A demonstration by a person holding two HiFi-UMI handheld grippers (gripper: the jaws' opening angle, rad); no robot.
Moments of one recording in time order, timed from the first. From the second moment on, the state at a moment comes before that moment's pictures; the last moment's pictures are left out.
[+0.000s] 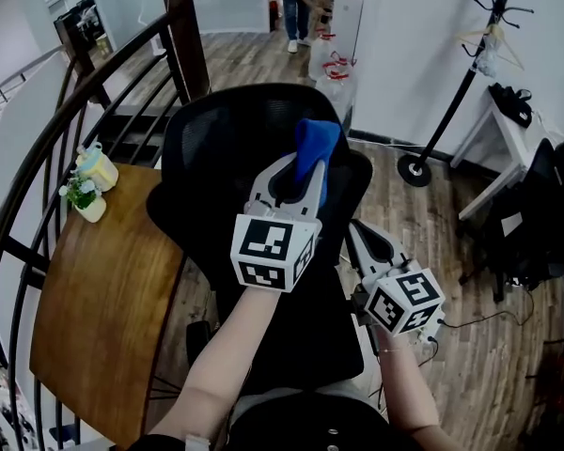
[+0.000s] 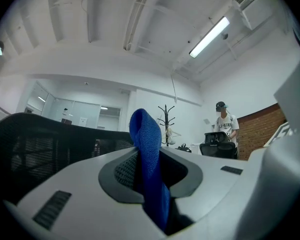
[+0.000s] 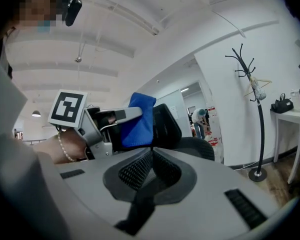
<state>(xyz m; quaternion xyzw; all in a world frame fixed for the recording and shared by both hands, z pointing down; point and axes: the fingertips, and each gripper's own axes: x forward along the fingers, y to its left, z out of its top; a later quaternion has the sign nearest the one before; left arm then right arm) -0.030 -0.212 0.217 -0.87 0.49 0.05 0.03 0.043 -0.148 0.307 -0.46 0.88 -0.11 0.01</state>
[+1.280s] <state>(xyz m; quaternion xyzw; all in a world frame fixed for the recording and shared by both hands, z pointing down) -0.352 -0.154 0.351 -0.62 0.78 -0.06 -0.03 -0.063 -0.142 0.373 -0.39 0.90 -0.16 -0.05</state>
